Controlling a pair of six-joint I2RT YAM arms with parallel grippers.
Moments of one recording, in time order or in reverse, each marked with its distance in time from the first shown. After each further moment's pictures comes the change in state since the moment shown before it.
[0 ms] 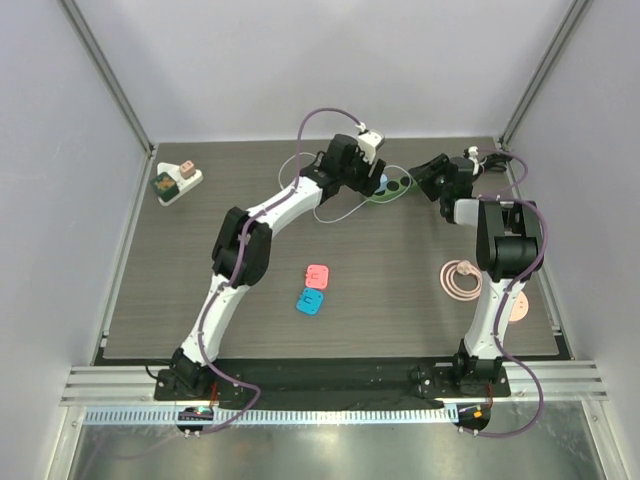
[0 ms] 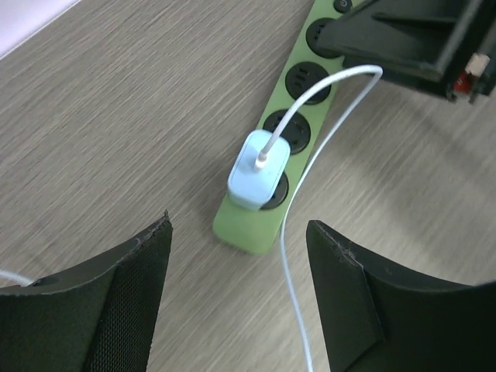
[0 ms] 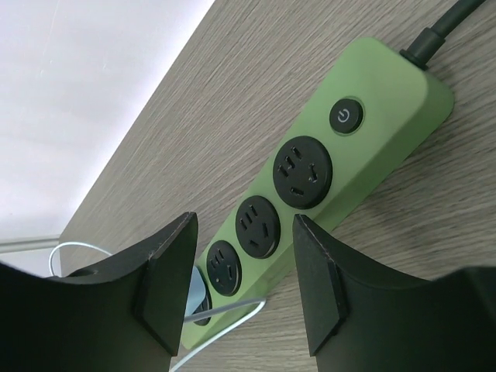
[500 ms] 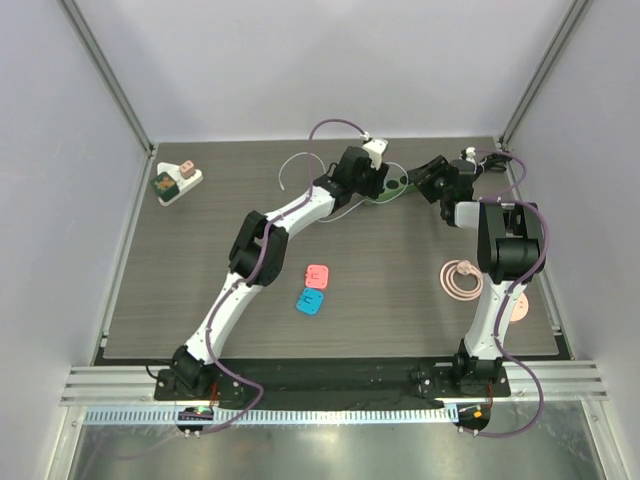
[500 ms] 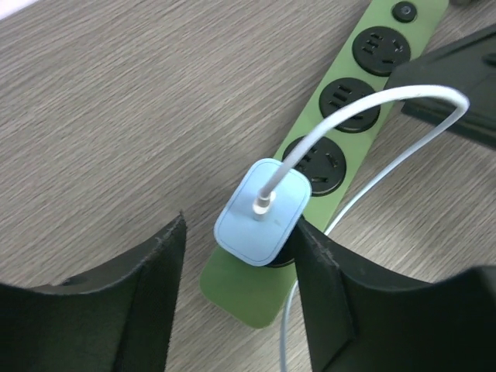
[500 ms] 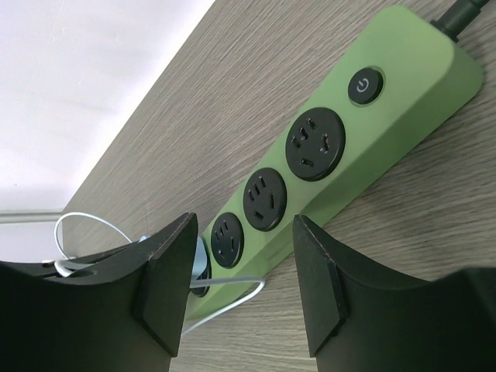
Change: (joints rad) left arm -0.032 0.204 0.147 0.098 -0.162 -0.087; right arm 0.000 -0.025 -0.048 0.041 -0.065 -0.031
